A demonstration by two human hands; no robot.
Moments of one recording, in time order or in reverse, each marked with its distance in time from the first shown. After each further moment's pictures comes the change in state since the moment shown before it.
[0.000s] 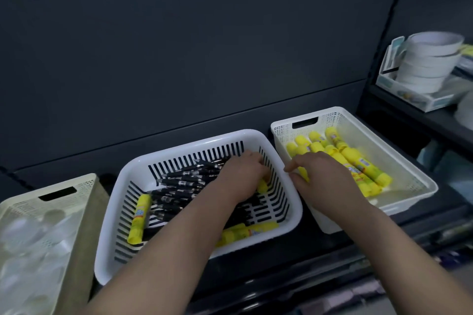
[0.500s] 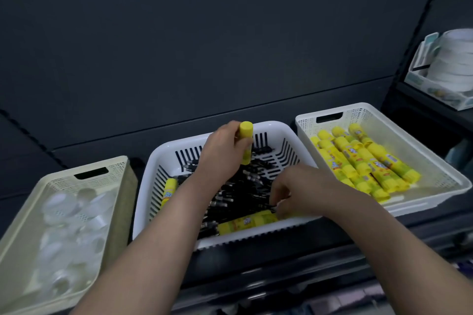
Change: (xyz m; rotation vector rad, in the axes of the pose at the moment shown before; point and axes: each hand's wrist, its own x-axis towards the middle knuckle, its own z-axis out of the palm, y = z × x) left_hand -0.063 -0.041 -0.033 -0.640 0.496 -0.474; right_hand 0.010 -0.057 0.021 0.021 -0.599 -0.205
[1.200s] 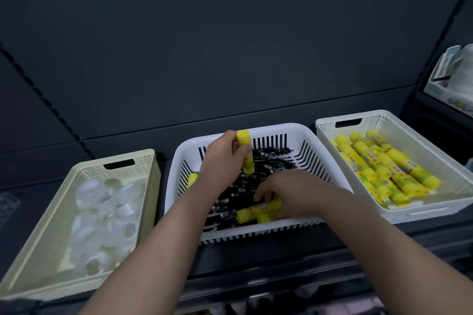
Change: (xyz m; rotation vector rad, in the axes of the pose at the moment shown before) left_hand -0.034 -0.037 -0.034 -0.133 0.081 -0.164; right_hand 0.040 -0.037 0.032 -0.215 0.013 -0.260
